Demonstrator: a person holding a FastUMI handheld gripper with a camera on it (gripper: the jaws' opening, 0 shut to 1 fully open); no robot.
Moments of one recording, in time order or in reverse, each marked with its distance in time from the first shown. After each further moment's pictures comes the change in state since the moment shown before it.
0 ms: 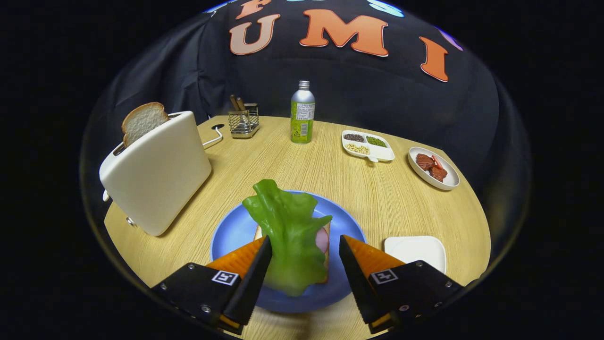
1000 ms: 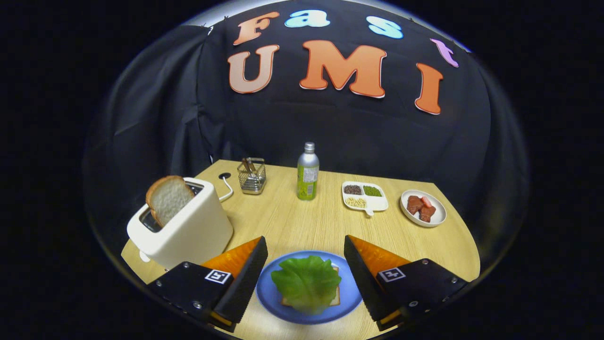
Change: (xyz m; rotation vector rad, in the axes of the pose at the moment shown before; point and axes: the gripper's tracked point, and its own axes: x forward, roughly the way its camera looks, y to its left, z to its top) arm -0.059 0.035 0.138 0.047 -0.232 -0.029
